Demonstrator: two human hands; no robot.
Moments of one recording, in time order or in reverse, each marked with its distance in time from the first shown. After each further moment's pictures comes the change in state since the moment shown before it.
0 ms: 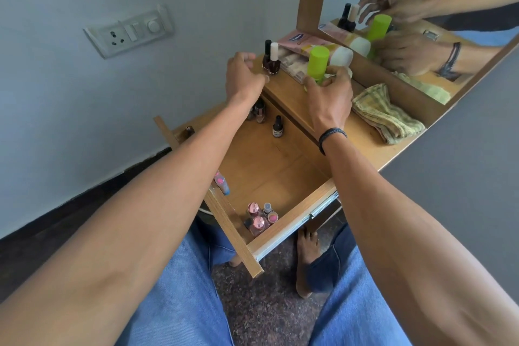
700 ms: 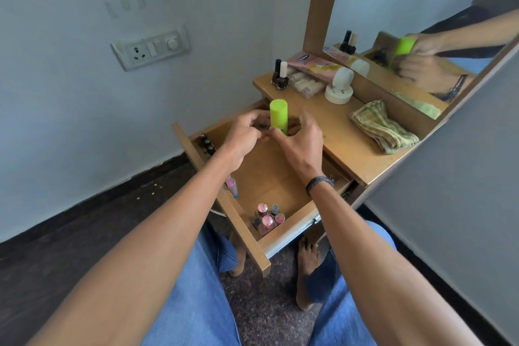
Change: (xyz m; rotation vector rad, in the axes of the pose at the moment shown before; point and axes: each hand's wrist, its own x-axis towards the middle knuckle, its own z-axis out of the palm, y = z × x) left_hand -0.070 -0.052 -0.037 -0.332 -0.395 -0.081; right_hand -0.087 0.008 0.007 -0.010 -0.228 -0.321
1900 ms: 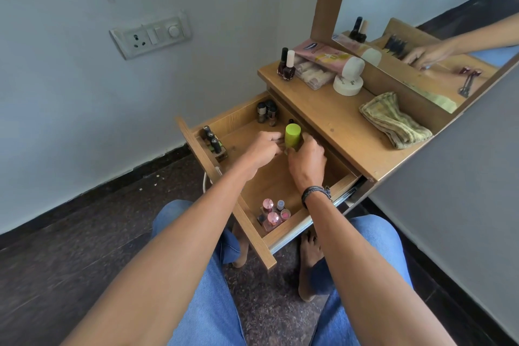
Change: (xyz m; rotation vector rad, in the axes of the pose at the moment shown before) left_hand -0.009 -0.036 0.024 0.136 -0.151 -0.218; right_hand -0.034 0.025 0.021 -0.192 -0.102 0.318
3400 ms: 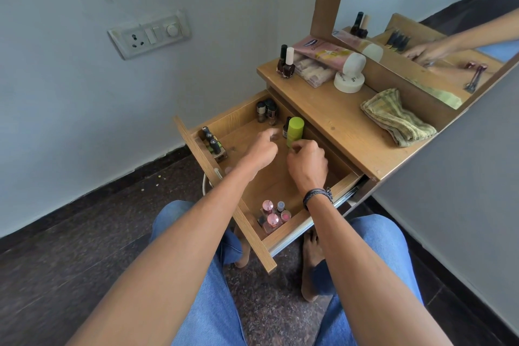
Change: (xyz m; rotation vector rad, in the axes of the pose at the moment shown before) left_hand 0.008 -0.007 0.002 0.277 0.156 -0.024; right_hand -0.010 -0.004 -0.006 -0.060 -0.026 0.047
